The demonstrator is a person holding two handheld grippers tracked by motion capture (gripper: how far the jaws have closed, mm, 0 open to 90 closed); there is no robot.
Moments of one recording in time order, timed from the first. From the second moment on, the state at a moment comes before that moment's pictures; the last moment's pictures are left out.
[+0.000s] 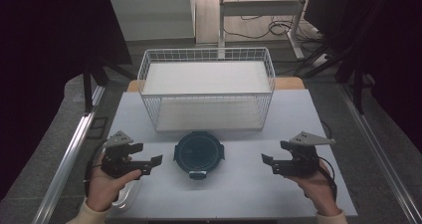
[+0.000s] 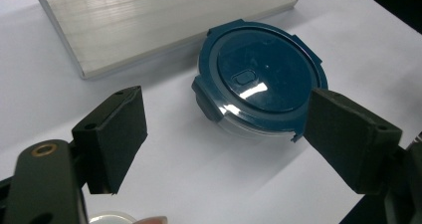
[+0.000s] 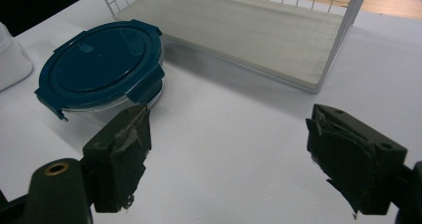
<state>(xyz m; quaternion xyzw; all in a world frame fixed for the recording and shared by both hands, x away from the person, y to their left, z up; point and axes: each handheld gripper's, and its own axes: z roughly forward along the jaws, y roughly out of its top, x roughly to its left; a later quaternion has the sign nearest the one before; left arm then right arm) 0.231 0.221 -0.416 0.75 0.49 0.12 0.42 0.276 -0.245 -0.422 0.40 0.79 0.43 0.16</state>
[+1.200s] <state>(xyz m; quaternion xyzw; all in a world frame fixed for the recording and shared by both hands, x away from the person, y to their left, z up) 0.233 0.195 -0.410 0.76 0.47 0.12 0.43 0.278 -0.249 -0.423 0.40 0.80 0.41 0.15</state>
